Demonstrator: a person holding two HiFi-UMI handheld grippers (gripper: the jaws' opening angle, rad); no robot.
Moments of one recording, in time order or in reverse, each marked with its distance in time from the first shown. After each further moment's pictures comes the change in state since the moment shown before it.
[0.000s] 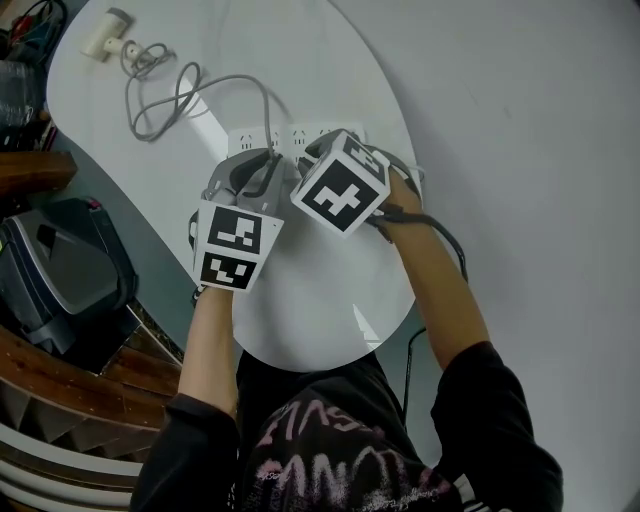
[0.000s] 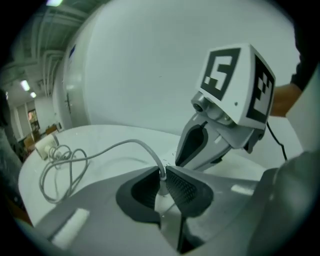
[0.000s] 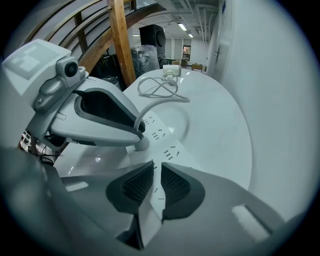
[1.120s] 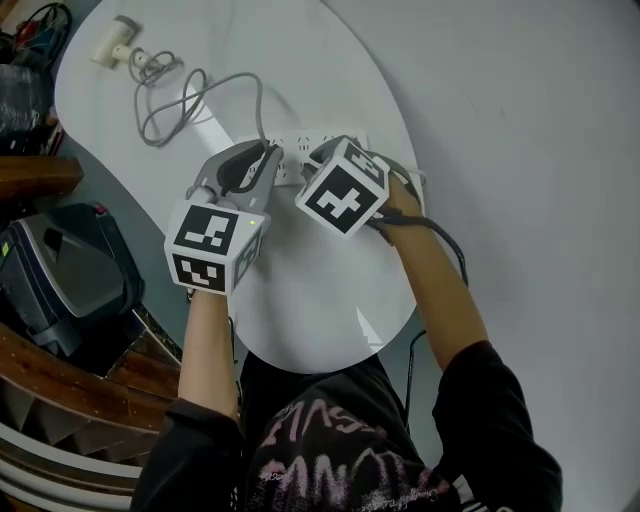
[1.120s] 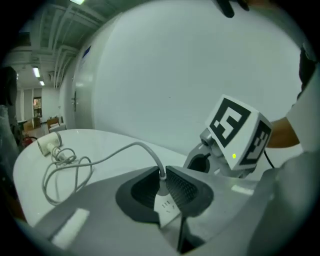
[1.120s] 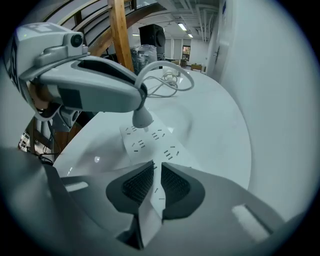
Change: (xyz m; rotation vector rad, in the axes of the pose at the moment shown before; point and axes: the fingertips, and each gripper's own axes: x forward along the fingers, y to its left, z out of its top) left arm -0.023 0.018 0.034 -0.094 -0.106 -0.020; right arm 0.003 0.001 -0.002 0.008 0.005 -0.006
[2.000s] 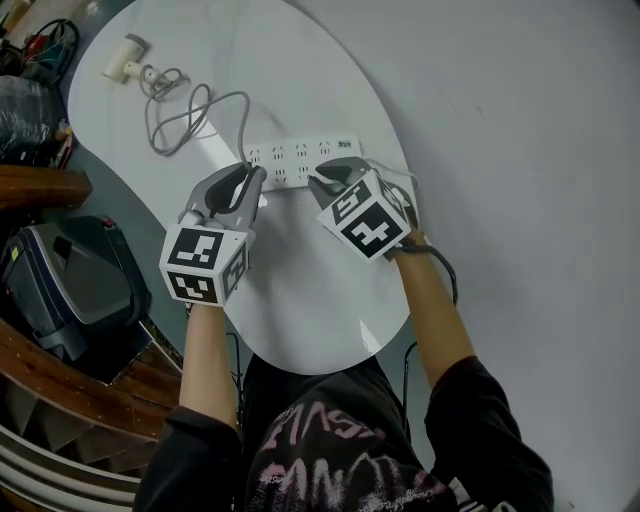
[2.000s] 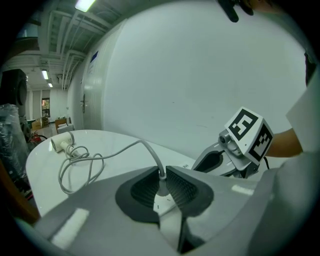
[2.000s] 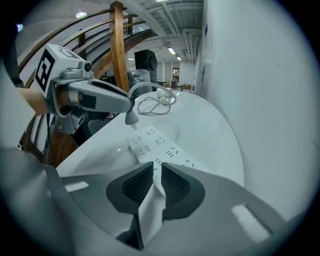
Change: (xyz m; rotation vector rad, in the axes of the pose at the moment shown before) left arm -0.038 0.003 -0.005 -0.068 -0.062 0.055; right arm -0.032 0.008 -0.008 0.070 -0.257 -0.056
